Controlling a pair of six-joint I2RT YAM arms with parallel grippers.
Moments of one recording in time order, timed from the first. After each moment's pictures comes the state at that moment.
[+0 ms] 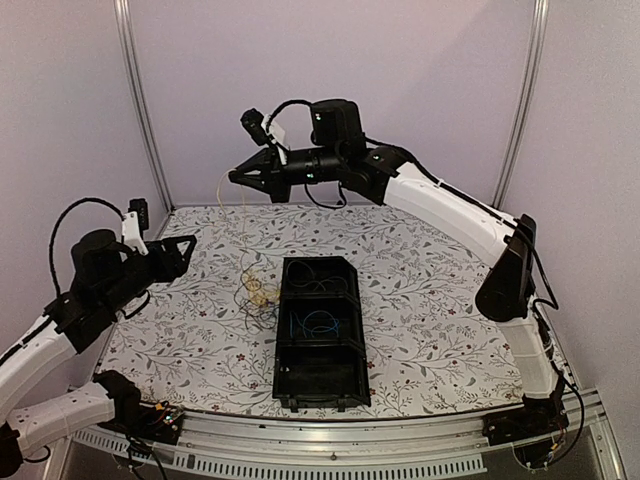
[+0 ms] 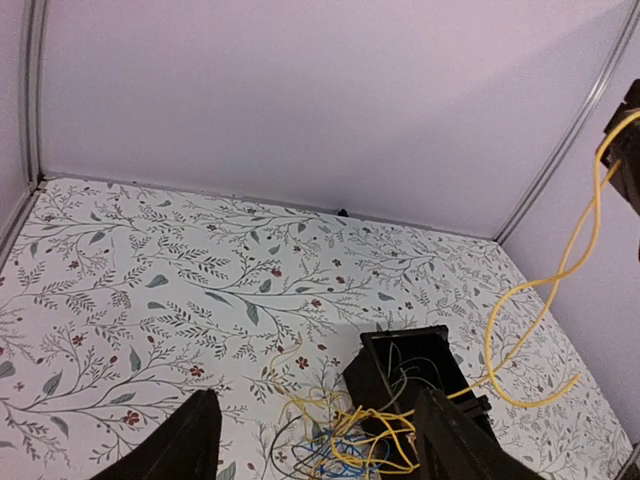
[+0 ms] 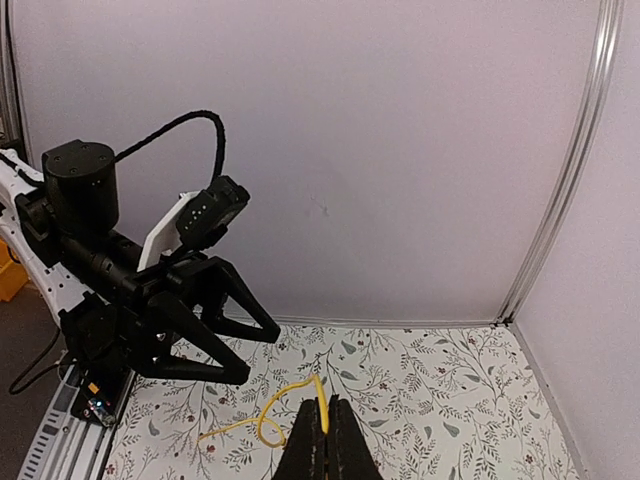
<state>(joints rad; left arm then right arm) -0.45 0.64 0.52 -0.08 -0.12 -0.43 0.92 2.29 2.46 -0.31 -0.63 -0.20</state>
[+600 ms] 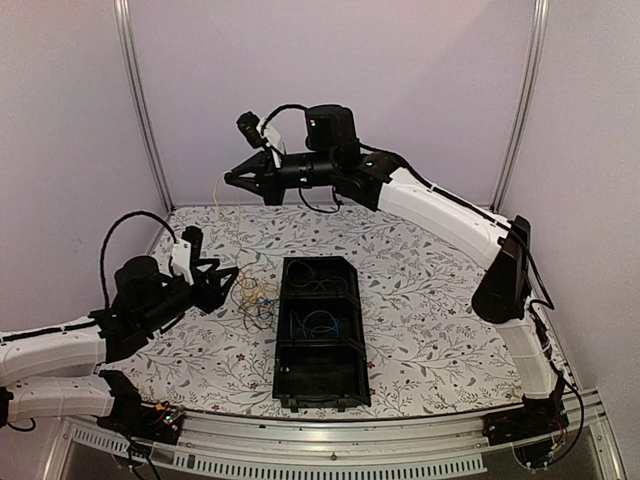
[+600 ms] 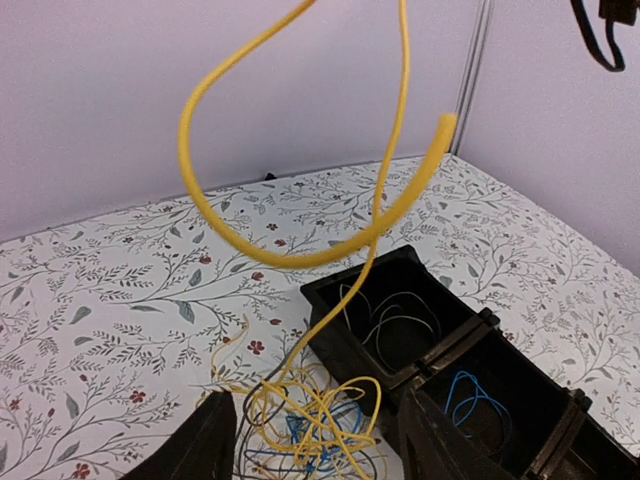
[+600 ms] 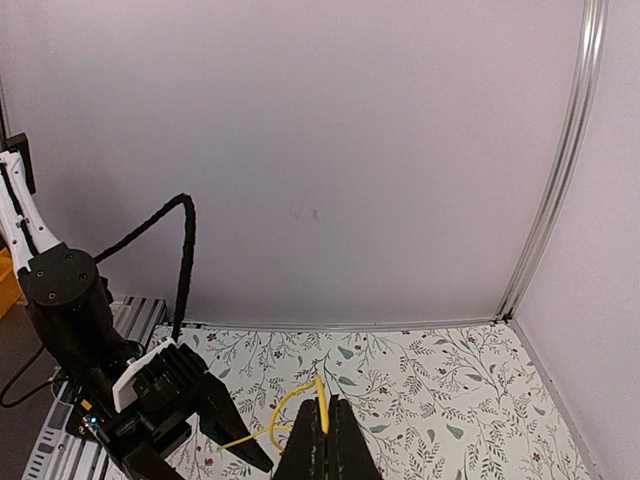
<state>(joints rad) -0.64 0.86 0.32 0.38 -0.06 -0.15 0.93 2.32 2.45 -0.24 -0.59 -0.15</state>
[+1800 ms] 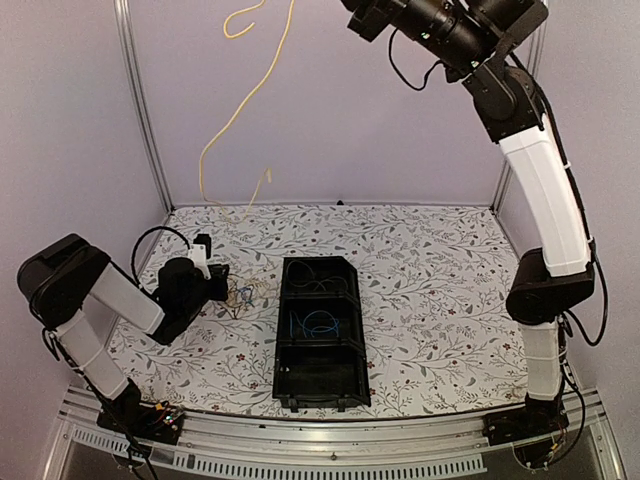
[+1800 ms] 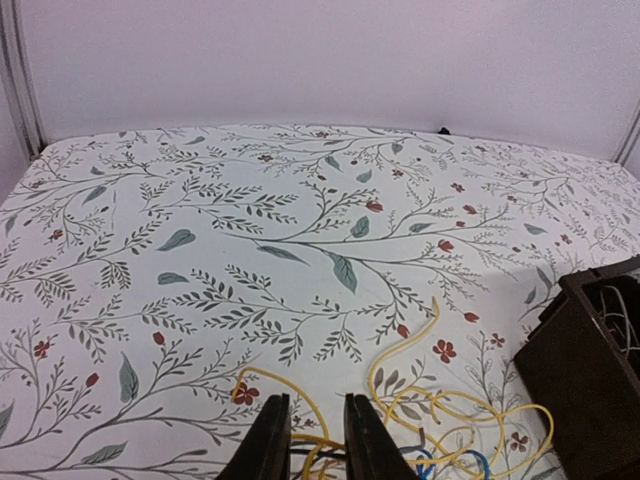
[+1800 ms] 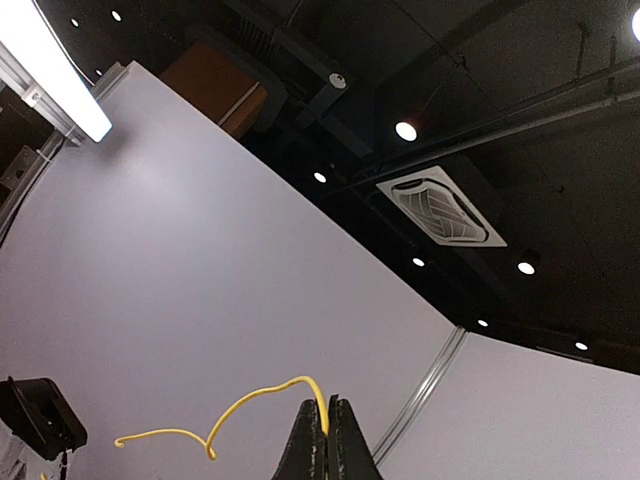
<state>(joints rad) -0.44 1.66 0.36 1.01 -0.23 -0.19 0.96 2.14 3.00 -0.22 -0.53 -0.33</state>
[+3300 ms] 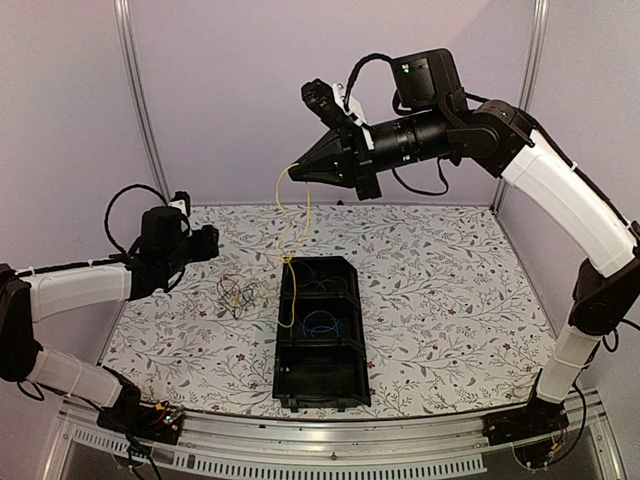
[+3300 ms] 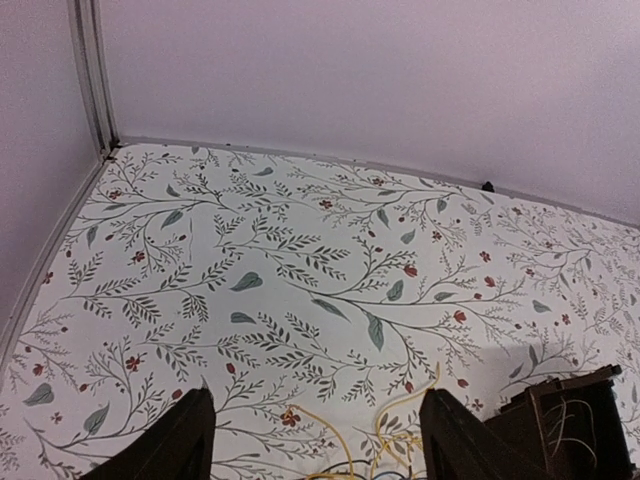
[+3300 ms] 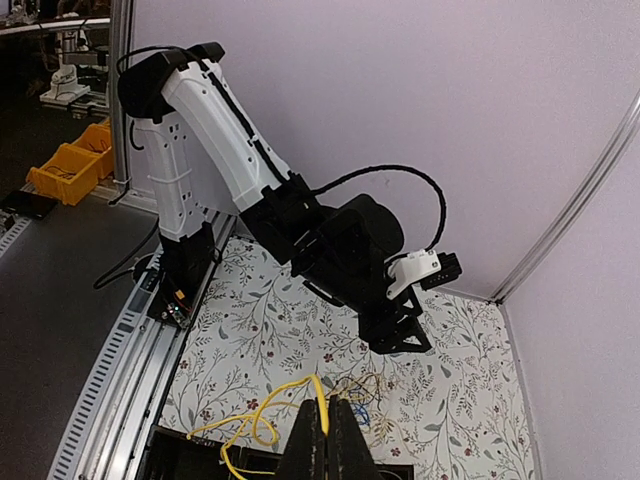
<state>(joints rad) -0.40 1.29 0.68 0.20 -0.32 -0.33 0.96 1.77 2.18 -0.75 -0.60 -0.51</state>
